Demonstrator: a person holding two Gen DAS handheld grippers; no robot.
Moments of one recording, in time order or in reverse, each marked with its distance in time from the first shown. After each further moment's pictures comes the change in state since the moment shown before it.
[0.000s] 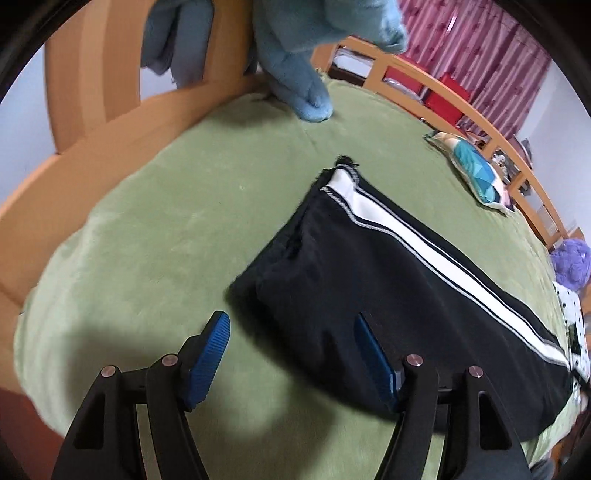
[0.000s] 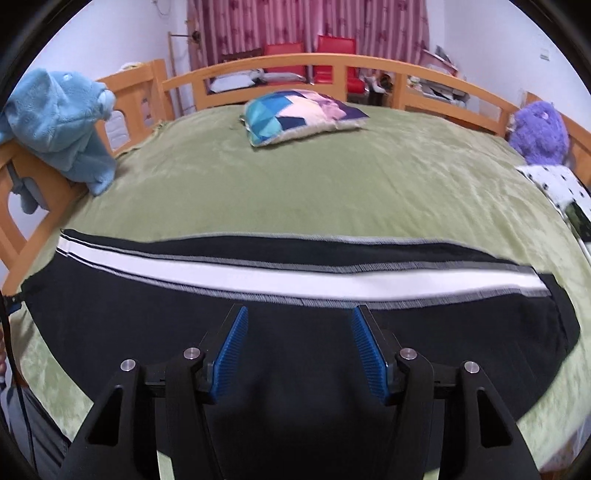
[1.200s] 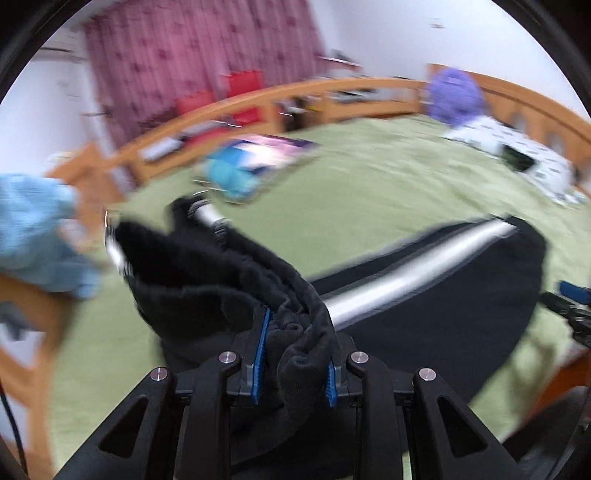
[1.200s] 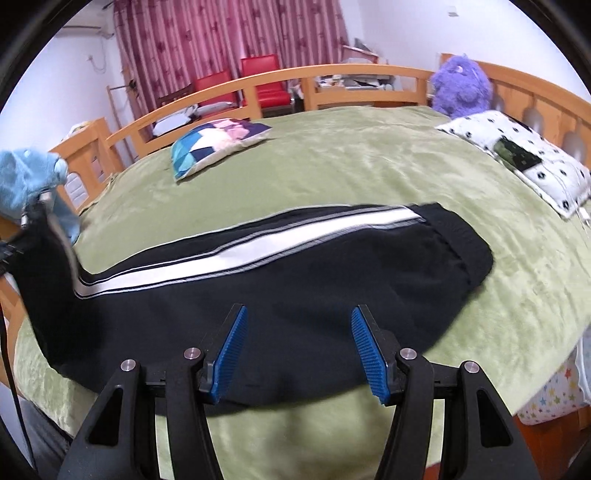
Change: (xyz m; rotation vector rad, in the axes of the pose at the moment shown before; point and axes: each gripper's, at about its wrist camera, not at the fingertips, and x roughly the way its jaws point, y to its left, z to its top) left arm -0.101 -0.473 -0.133 0.812 -0.128 -0.129; right arm -0.066 -0.160 -0.060 0.230 -0.082 -0.043
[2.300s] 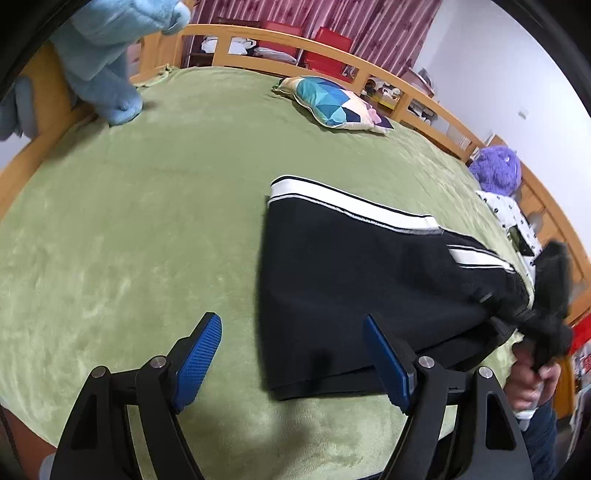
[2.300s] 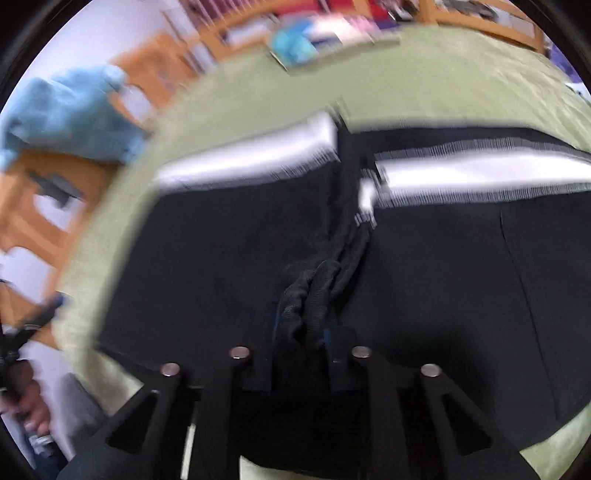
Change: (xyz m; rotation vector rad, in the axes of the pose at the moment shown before) left arm 0.000 0.199 -0.157 -0.510 0.107 -0.164; right arm 0.108 0.169 -0.010 -0.001 0.249 0.476
